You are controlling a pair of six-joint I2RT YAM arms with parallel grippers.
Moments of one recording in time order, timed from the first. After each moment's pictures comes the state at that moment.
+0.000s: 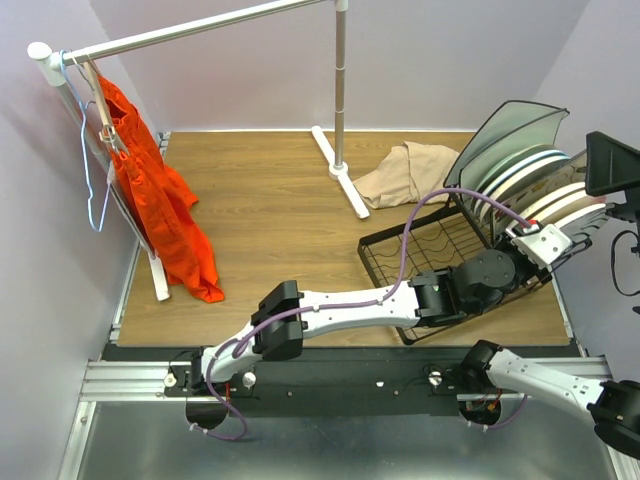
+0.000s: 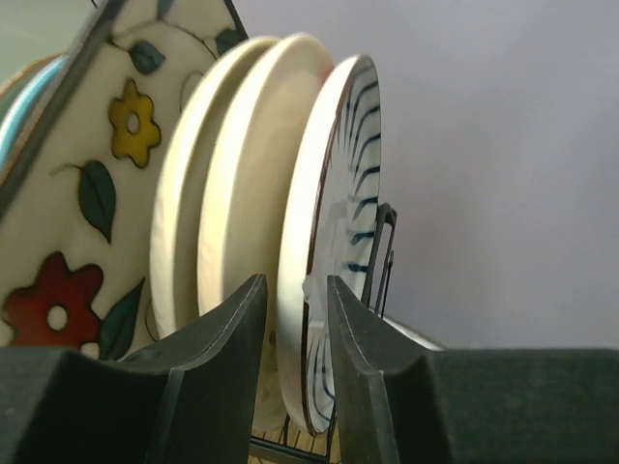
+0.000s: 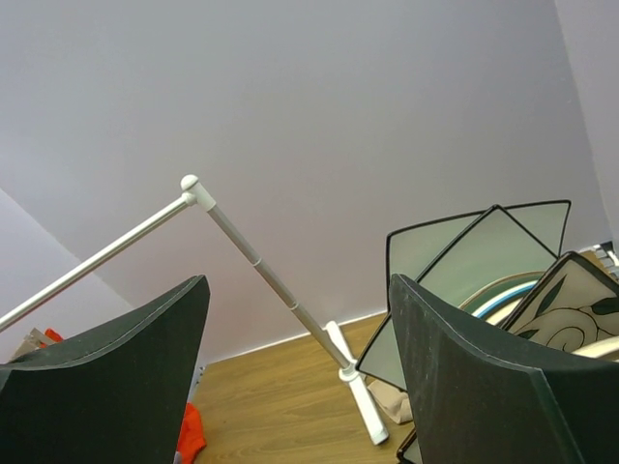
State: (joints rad) left arm -1.44 2.25 2.21 0.22 -0.52 0.09; right arm 0.80 0.82 1.87 -0.60 0.77 0.21
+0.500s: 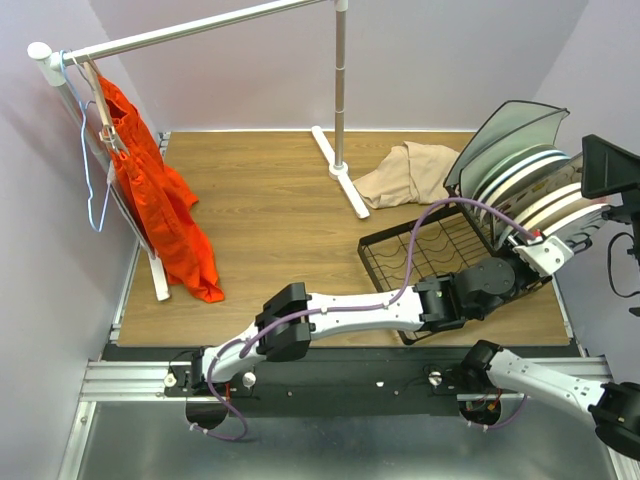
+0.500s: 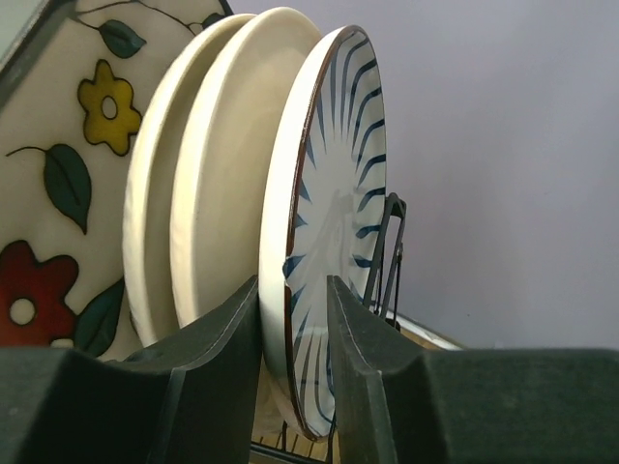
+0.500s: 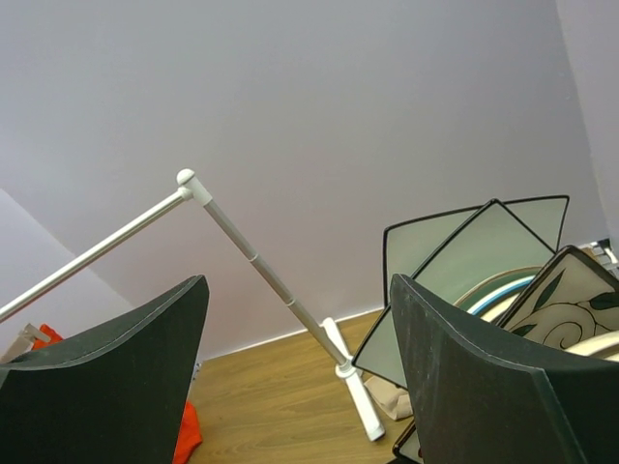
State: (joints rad) left arm -1.44 2.28 2.17 0.29 -0.54 0.16; right arm 0.80 0.80 1.83 -0.59 0.77 0.21
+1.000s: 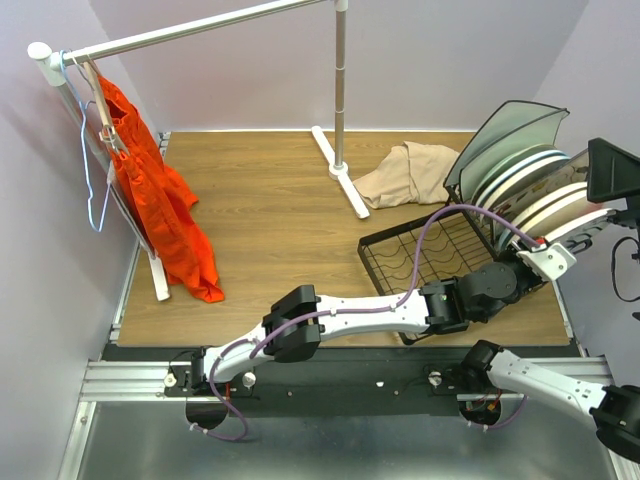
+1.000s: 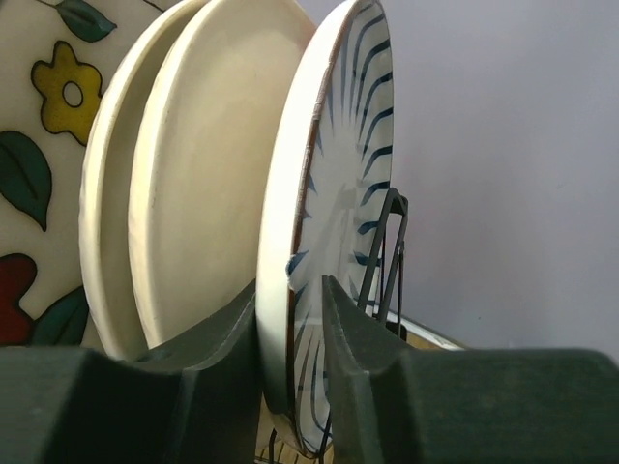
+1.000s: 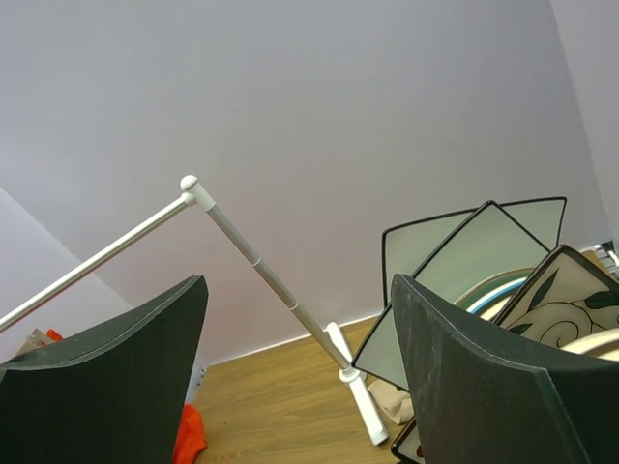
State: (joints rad) left arm -1.45 2.34 2.21 0.34 -0.54 0.21; right arm 0.80 0.77 1.81 -0.57 0.77 0.21
